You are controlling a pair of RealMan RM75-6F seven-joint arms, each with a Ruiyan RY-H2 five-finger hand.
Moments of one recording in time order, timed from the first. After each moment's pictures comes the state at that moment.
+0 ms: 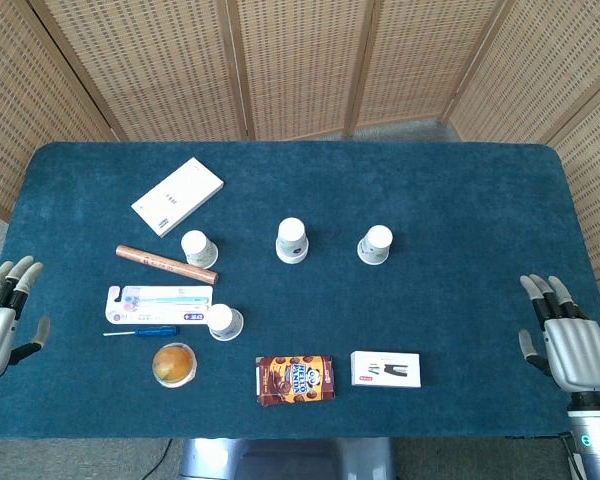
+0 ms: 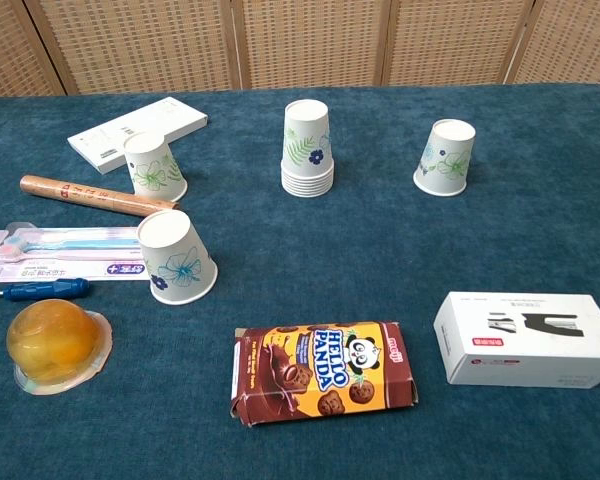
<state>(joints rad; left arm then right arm) -0.12 -1.10 -0.07 -1.67 1.49 1.49 0.15 0.12 -1.09 0.08 -1.67 -1.48 1.45 -0.12</state>
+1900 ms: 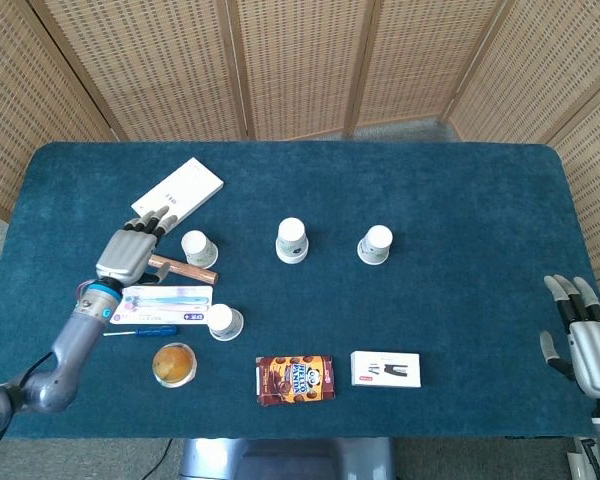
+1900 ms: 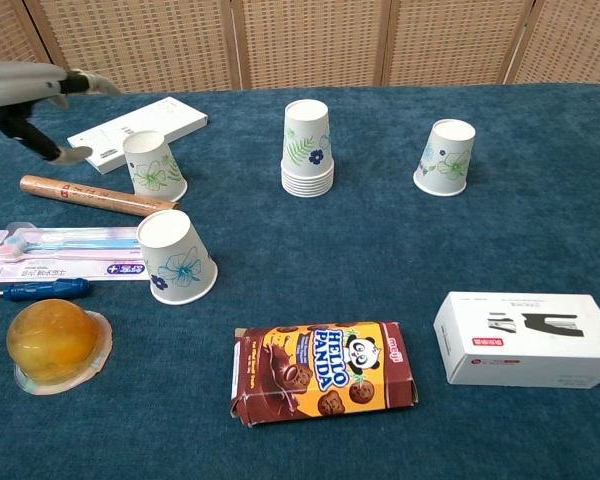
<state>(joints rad) -0.69 -1.36 -0.23 -1.46 1.00 0.85 0.37 0.09 -1.02 0.08 -1.68 -1.47 1.48 -0.06</state>
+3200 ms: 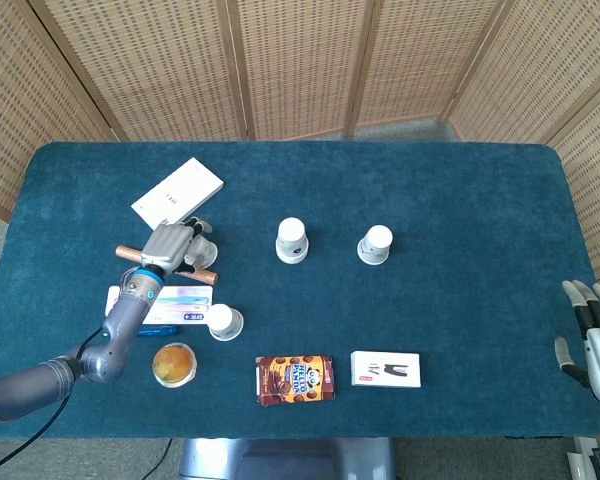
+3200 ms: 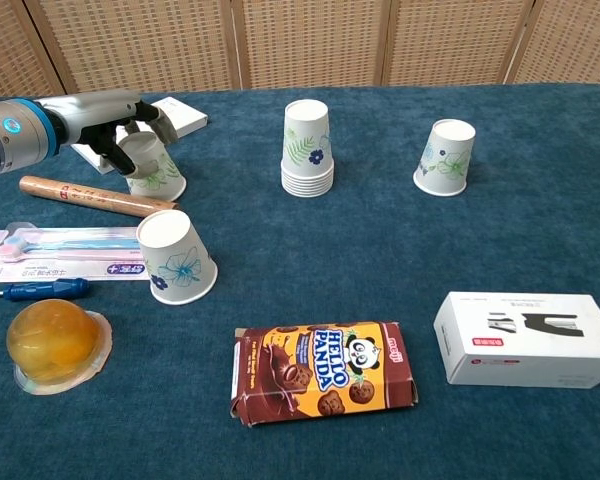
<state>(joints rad) -0.84 -1.58 -0.22 -1.18 0.92 0.76 0.25 0.06 -1.00 0.08 -1.70 -1.45 1.50 -0.07</state>
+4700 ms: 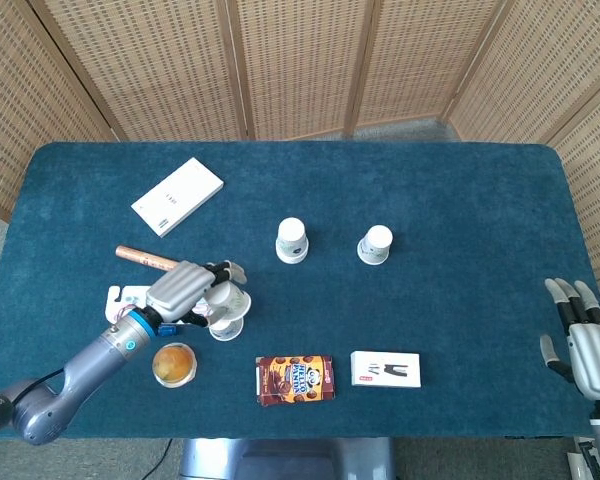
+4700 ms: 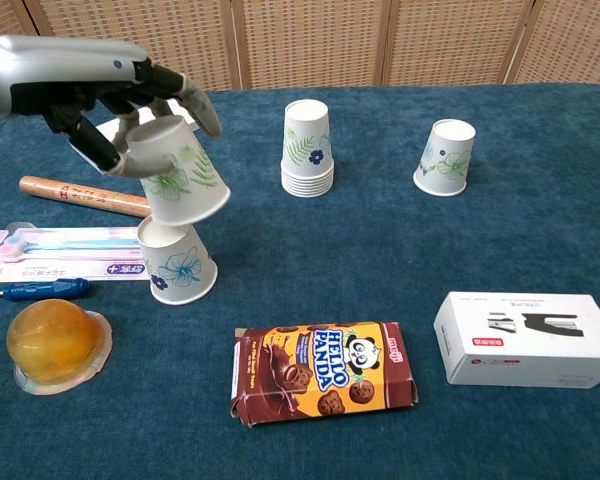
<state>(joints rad) -0.76 -1.19 -0.16 -1.82 1.28 0.79 0.02 0.08 -1.01 0.08 -1.72 -1.45 1.46 -0.10</state>
